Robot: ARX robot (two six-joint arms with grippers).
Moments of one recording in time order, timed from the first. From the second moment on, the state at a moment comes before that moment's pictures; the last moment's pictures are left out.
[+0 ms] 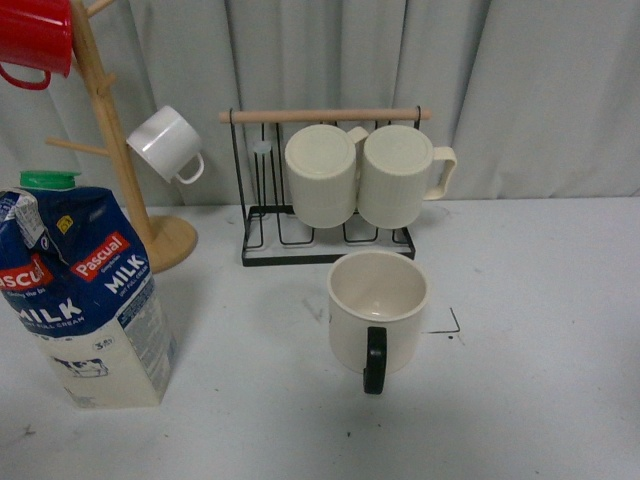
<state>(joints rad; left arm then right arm) 0.00 0.01 0.01 0.00 0.00 -0.01 0.09 0.71 0.11 0.59 0.10 0.01</state>
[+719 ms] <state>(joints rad) 0.00 0.01 0.01 0.00 0.00 -0.01 0.00 0.34 0.01 0.34 0.00 0.01</state>
